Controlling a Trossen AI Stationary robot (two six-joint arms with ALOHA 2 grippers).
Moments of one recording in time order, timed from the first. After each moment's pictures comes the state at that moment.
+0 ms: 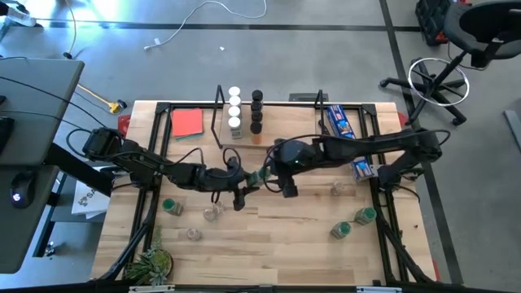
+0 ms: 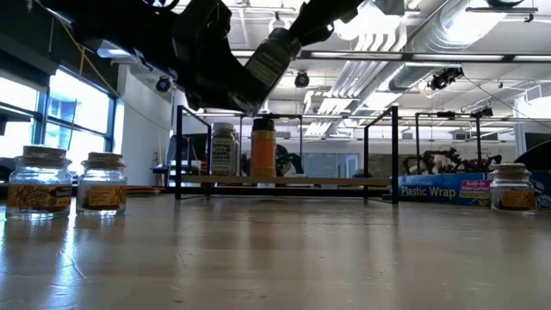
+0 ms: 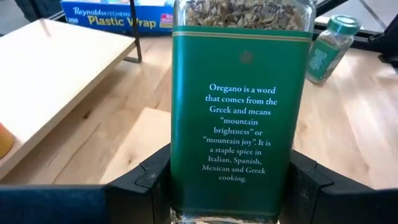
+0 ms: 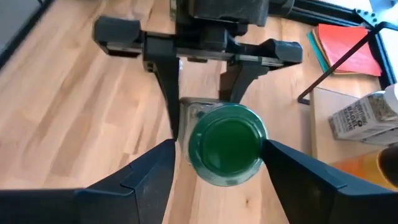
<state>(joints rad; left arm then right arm) -0.21 1.49 0.69 0.36 -0.36 -0.26 0.07 1.59 1.36 -0.51 0.03 -0.19</state>
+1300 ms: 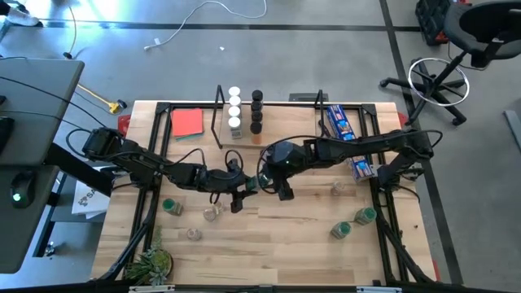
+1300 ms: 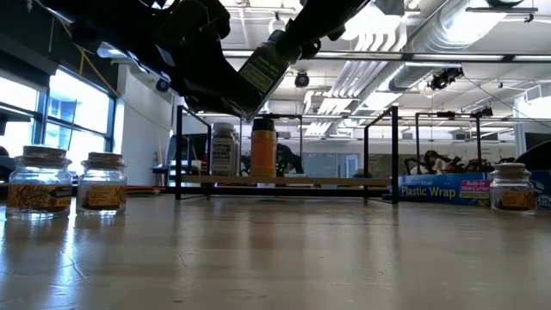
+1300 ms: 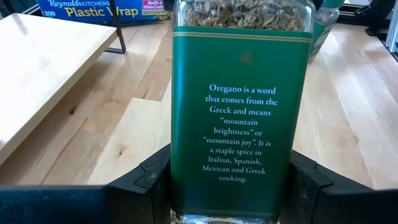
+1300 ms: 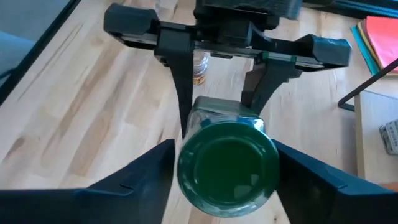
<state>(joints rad) -0.21 1.49 0.69 0.31 -0.30 -0.21 0.05 1.67 1.36 -0.45 -0.11 -0.19</state>
